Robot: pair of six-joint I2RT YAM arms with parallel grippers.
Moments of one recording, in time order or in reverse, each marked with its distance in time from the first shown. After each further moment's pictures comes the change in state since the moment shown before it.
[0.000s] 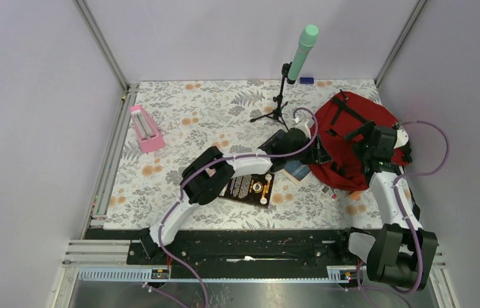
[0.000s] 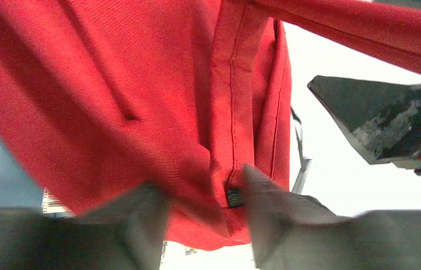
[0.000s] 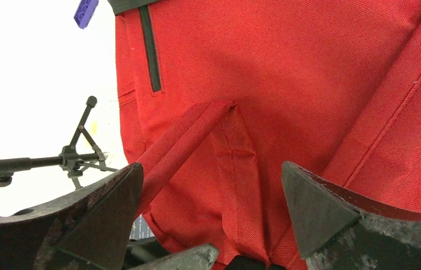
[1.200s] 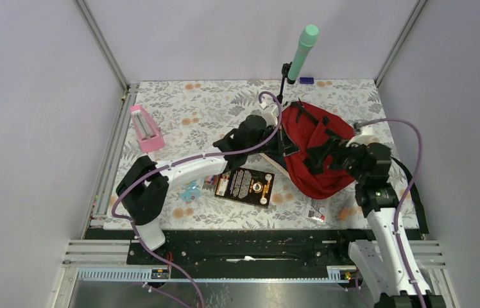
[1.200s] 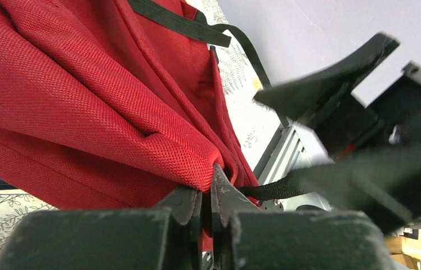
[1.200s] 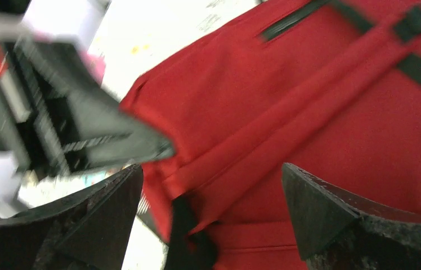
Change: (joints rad) left arm 0.082 -0.623 -0.458 -0.116 0.042 0.166; right arm 0.138 -0.412 -0.069 -0.026 -0.554 -0.361
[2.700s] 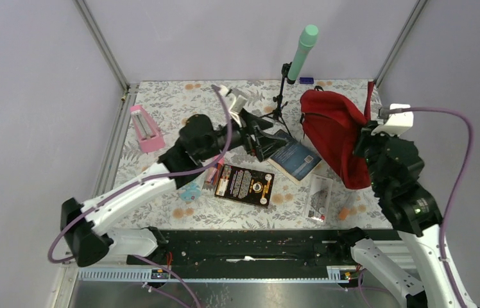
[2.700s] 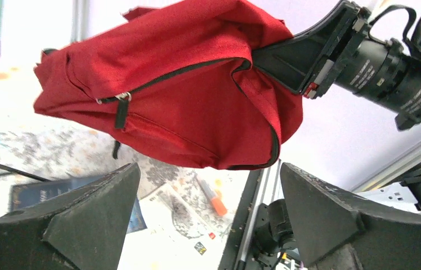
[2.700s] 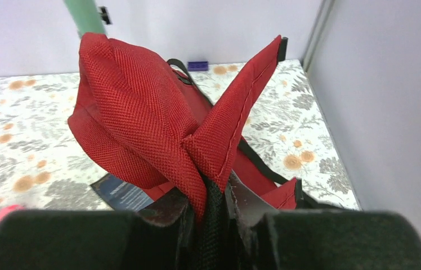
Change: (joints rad) left arm 0.008 -0.460 -0.119 0.034 0.060 0.278; right arm 0.475 -0.054 0.462 -0.365 0.961 -0.351
